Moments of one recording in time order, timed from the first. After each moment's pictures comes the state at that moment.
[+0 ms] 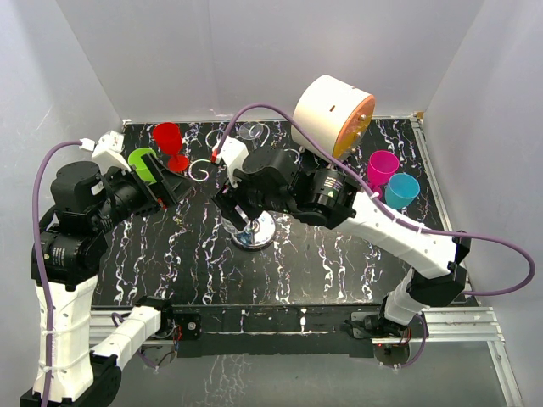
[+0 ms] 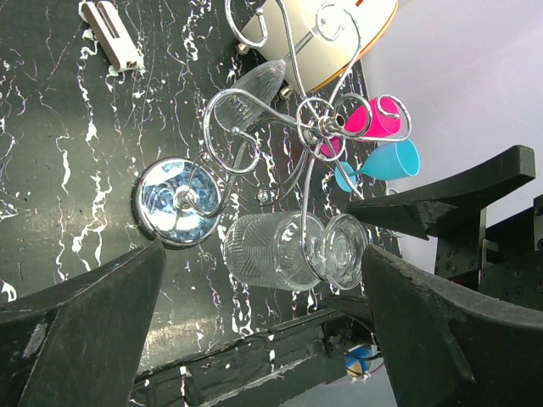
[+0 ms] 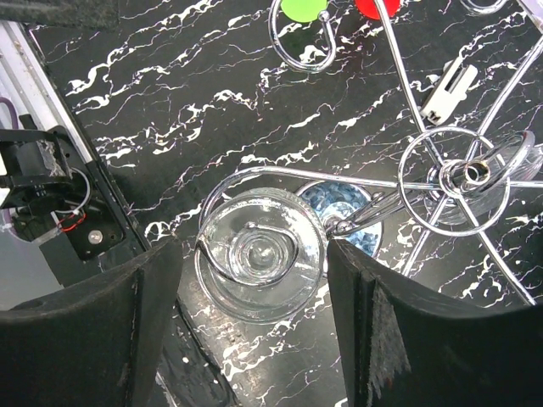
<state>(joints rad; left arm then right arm) -0.16 0.87 1.52 -1.04 0.30 -0.57 1.16 1.60 1.94 -0.87 0.13 0.05</state>
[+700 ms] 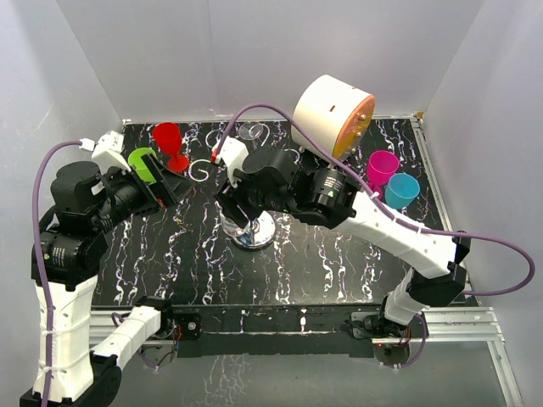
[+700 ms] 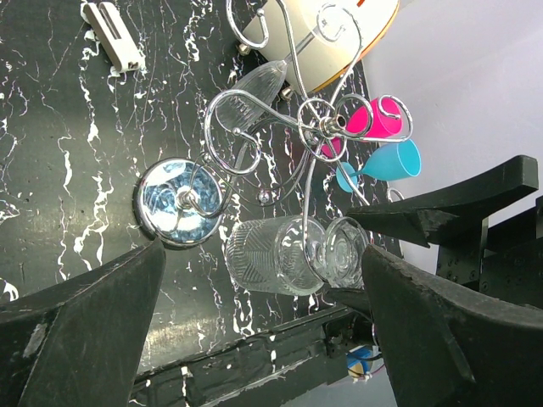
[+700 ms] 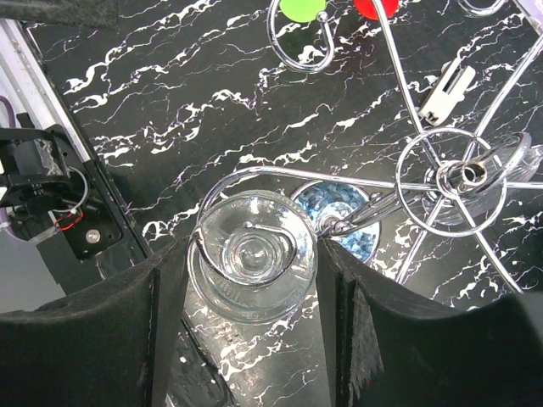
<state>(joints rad) -0.16 0.87 1.52 -1.04 0.30 -0.56 1.16 1.60 1.94 -0.87 0.14 0.04</state>
